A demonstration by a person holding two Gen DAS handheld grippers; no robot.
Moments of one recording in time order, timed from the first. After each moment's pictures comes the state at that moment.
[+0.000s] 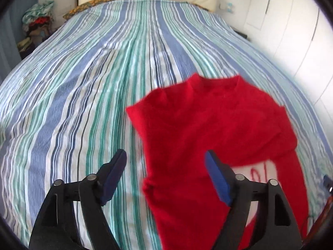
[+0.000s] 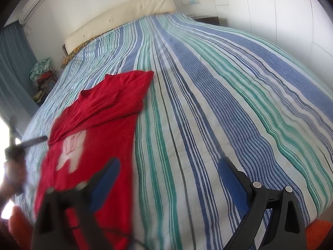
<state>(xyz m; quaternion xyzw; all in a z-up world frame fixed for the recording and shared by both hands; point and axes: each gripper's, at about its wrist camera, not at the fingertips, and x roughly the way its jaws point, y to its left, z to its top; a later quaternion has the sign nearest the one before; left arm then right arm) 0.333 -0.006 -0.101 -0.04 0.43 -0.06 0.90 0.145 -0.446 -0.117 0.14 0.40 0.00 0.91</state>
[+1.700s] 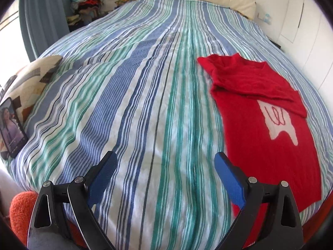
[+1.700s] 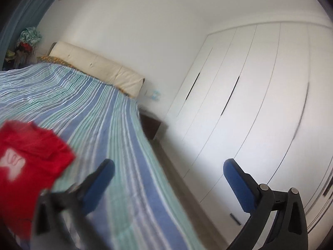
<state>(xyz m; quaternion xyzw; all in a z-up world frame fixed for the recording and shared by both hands) 0.139 0.066 -0.117 -0.08 0.44 0.08 0.89 0.023 -0.482 0.104 -0.23 0.11 -0.22 0.94</state>
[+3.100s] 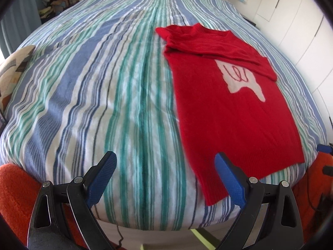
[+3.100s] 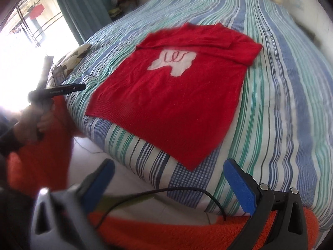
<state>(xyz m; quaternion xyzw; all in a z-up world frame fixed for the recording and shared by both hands) 0.103 0.010 -0.129 -0.07 0.50 -0.03 0.86 0.049 -0.355 -0.101 -0.04 0.51 0.28 0.82</state>
